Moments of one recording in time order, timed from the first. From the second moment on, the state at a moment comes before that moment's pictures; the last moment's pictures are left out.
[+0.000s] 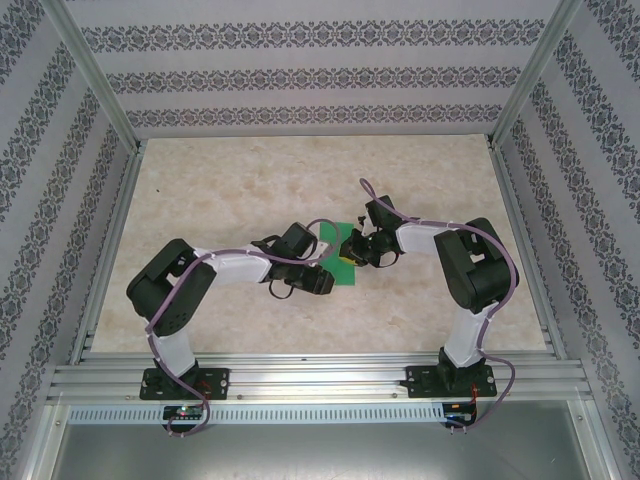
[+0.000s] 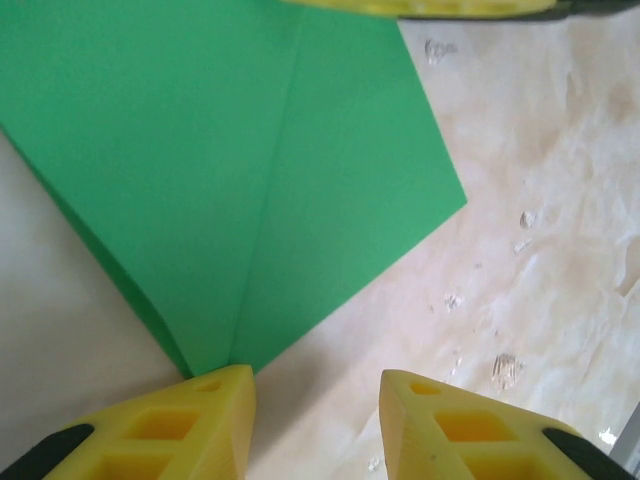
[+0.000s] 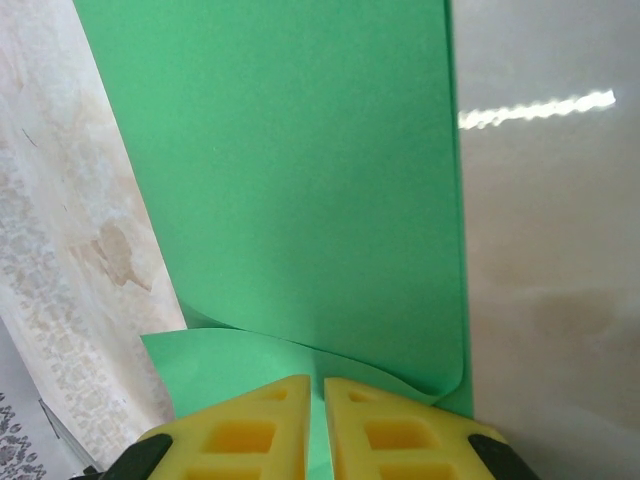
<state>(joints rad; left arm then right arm) -0.74 1.79 0.94 -0.20 0.43 -0.43 0.39 1.87 0.96 -0.22 -0.55 0.73</state>
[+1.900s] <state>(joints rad) -0.71 1.87 1.03 -0.20 0.46 -0.46 0.44 1.74 0.85 -0.19 -0.62 0.74</state>
